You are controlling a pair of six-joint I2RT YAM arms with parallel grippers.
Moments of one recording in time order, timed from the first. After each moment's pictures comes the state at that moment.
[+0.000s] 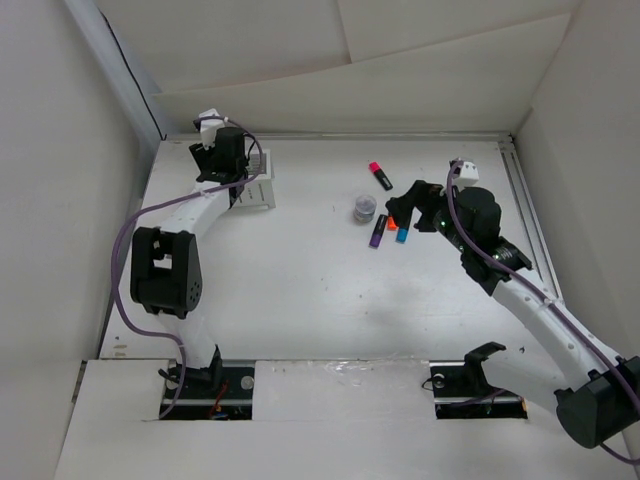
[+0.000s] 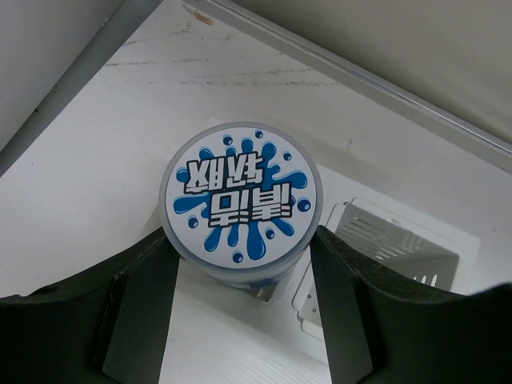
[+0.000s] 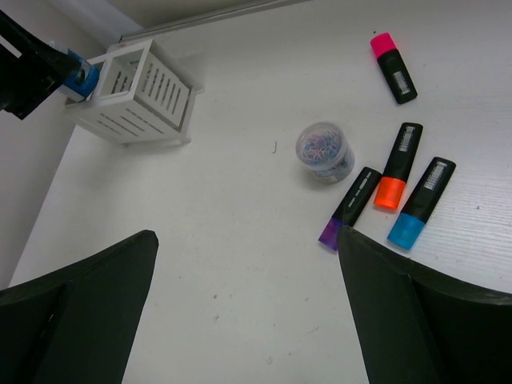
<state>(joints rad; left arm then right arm) -0.19 1.77 1.35 -0.04 -0.63 -0.37 0.41 1.01 0.87 -0.10 -0.02 0.49</state>
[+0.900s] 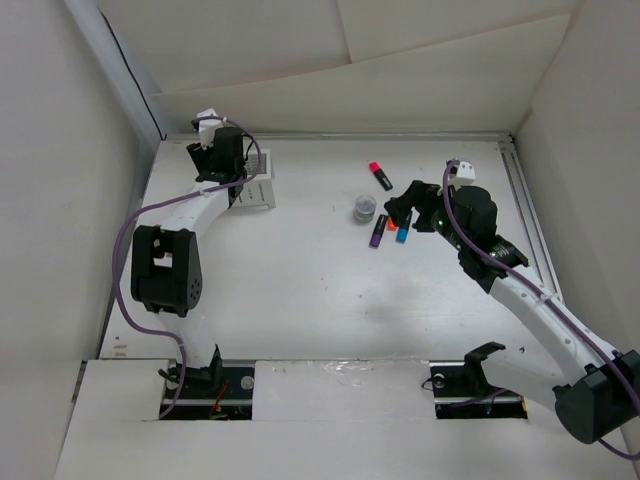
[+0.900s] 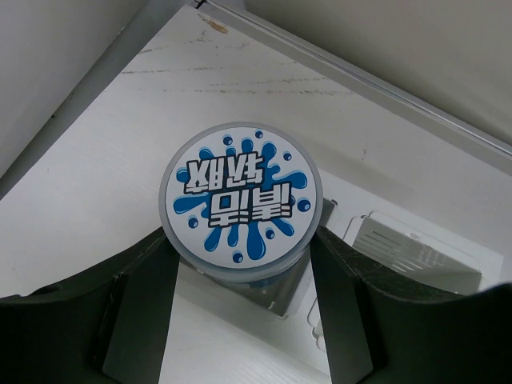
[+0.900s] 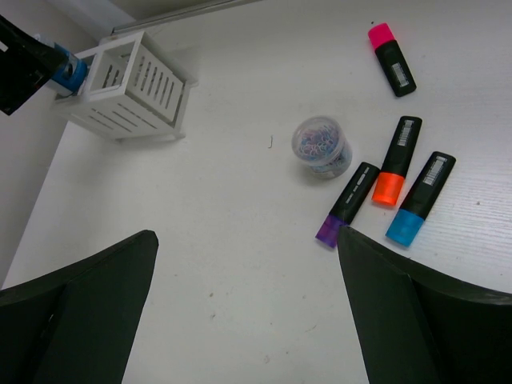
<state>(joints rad) -0.17 1.78 1.35 -0.01 -0.66 -0.35 0.41 1.04 0.87 -0.10 -0.02 0.49</state>
